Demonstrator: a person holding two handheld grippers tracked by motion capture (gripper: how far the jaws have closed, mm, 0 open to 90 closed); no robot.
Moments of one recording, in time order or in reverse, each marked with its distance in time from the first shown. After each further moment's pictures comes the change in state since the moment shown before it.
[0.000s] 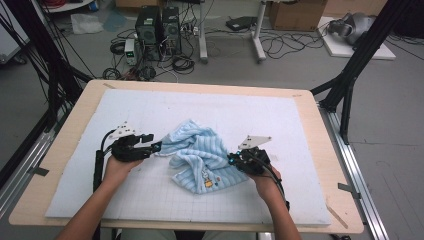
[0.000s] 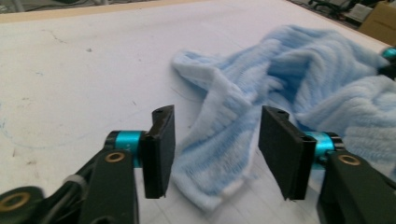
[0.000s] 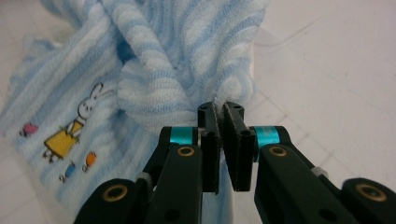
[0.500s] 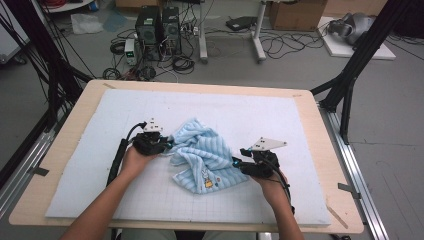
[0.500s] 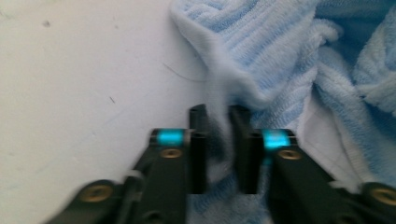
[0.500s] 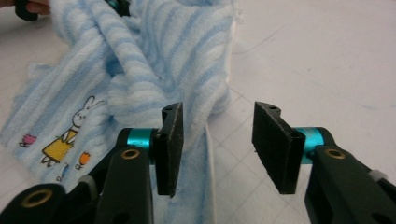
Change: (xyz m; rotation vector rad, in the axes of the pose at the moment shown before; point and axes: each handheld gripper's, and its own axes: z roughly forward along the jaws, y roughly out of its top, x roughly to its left) left arm -0.007 0.011 0.060 0.249 0.063 0.173; right arm -0.008 -0.016 -0.017 -0.111 -0.038 0.093
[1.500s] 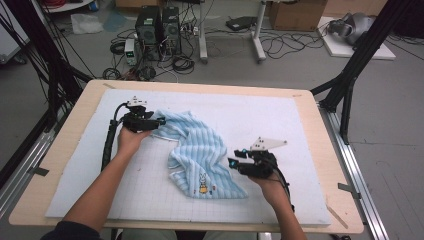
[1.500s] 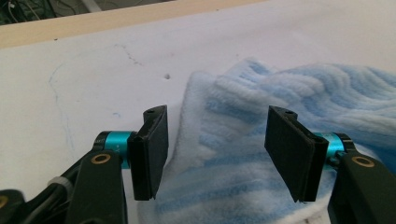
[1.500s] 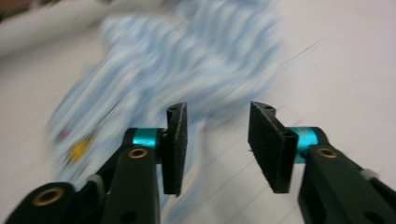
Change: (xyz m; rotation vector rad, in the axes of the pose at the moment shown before) left arm 0.066 0.025 -0.003 -0.124 0.111 -0.241; right arm 0.002 0.007 0.001 -0.054 0.116 0.027
